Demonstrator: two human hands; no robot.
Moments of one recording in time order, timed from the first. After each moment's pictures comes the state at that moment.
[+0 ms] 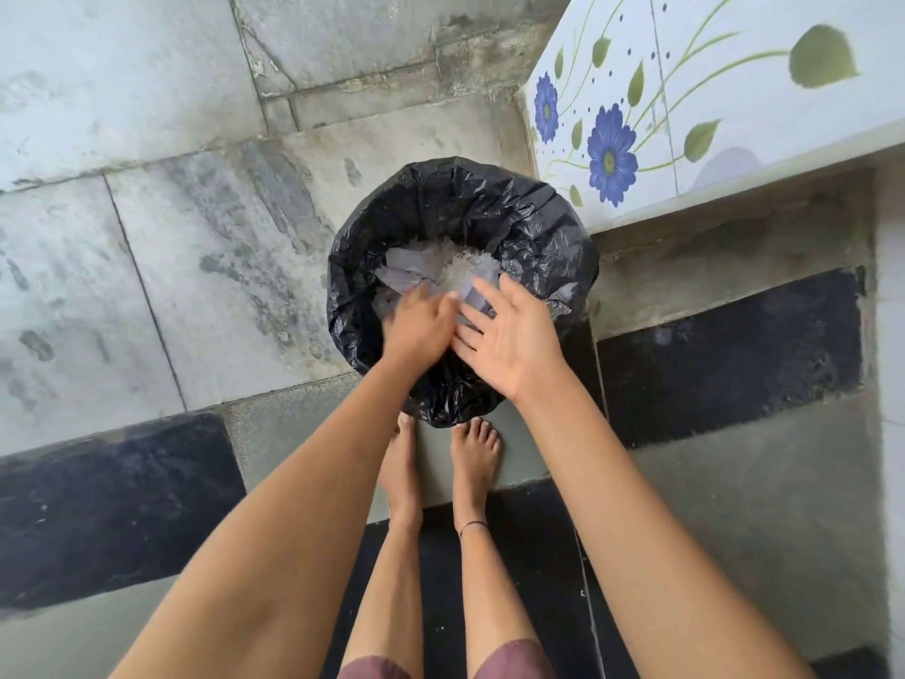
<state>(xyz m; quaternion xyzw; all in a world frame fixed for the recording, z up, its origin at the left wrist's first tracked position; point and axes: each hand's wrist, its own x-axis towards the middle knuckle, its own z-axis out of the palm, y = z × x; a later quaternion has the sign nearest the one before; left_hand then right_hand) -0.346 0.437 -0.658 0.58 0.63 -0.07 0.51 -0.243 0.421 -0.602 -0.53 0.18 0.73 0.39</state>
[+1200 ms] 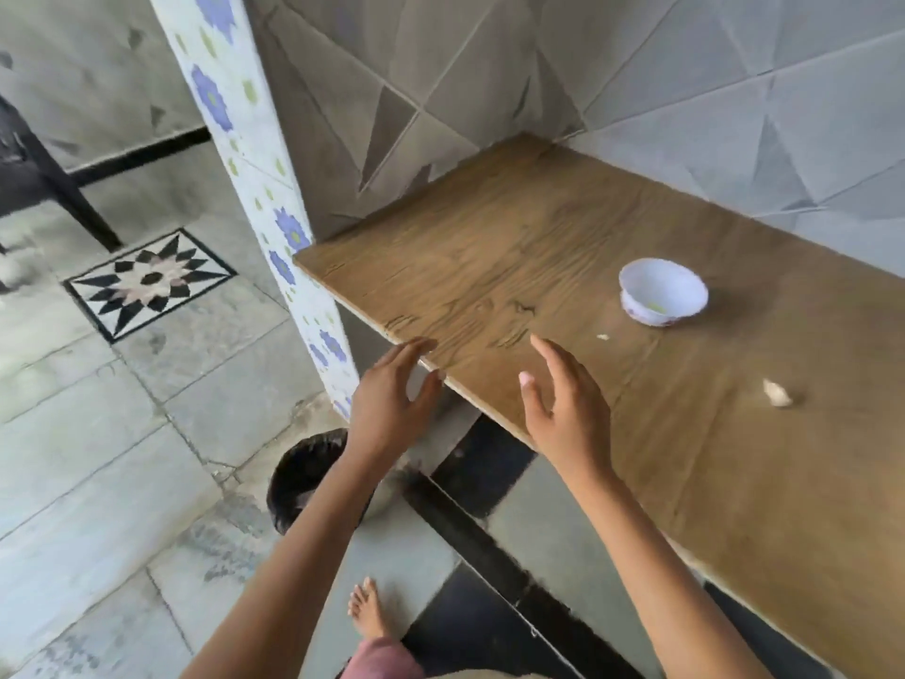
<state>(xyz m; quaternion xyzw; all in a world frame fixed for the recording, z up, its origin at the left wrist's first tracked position) -0.267 0.189 -0.004 0.87 0.32 0.25 0.30 -0.131 0.052 -0.006 -0.81 -0.42 -0.07 0.40</state>
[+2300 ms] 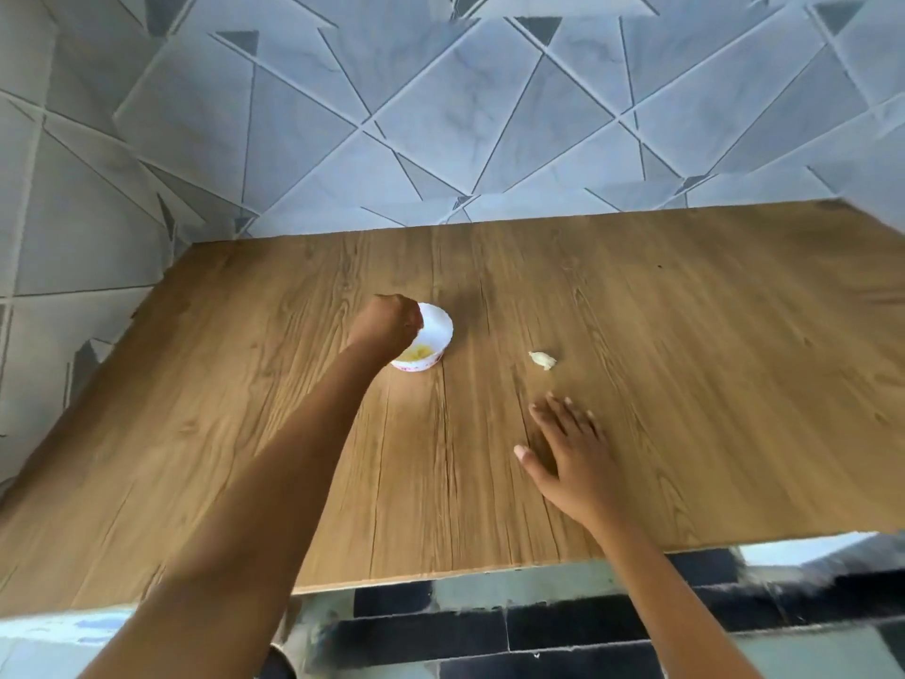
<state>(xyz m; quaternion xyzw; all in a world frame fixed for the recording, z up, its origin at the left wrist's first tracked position) 0.090 0.121 0.054 0.98 -0.05 0.04 0.19 -0.041 -0.128 -0.052 -0.99 -0.10 -0.01 0.11</state>
